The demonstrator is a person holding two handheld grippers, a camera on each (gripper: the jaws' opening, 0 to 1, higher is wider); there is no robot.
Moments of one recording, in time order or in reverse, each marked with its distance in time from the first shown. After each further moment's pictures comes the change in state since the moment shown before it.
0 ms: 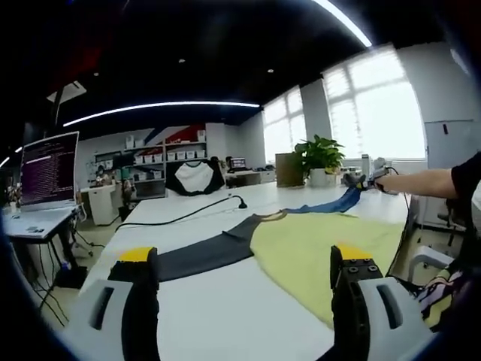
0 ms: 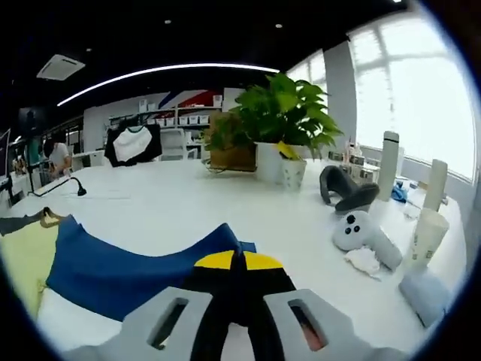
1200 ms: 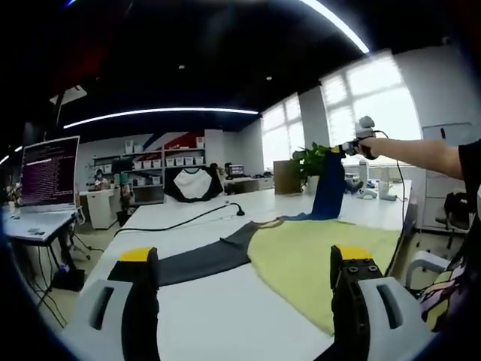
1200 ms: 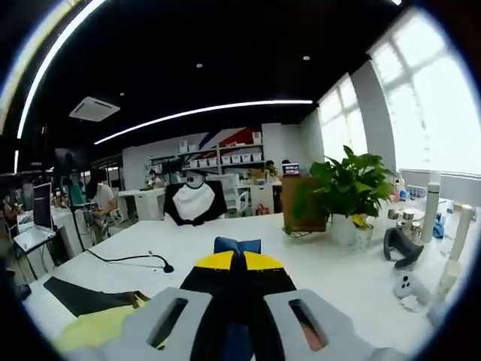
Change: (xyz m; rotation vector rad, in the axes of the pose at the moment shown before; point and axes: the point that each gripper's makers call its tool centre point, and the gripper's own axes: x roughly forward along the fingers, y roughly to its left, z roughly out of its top) left arm -0.010 -0.003 0.005 -0.003 -0.028 -0.003; right arm -0.079 0.197 0.168 0.116 -0.178 0.292
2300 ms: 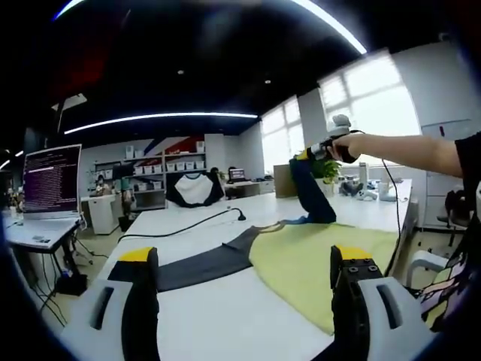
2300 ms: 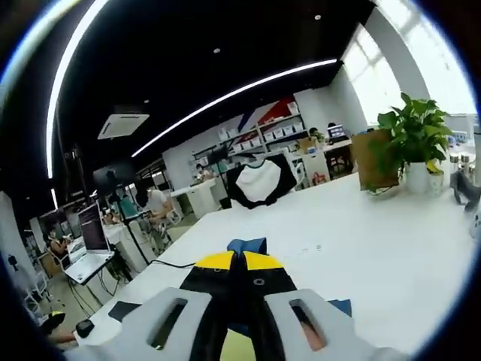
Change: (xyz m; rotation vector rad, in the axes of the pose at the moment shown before) left arm -0.007 0.000 0.011 0.020 -0.020 0.007; right arm 0.036 0.171 -0.046 0.170 0.137 0.258
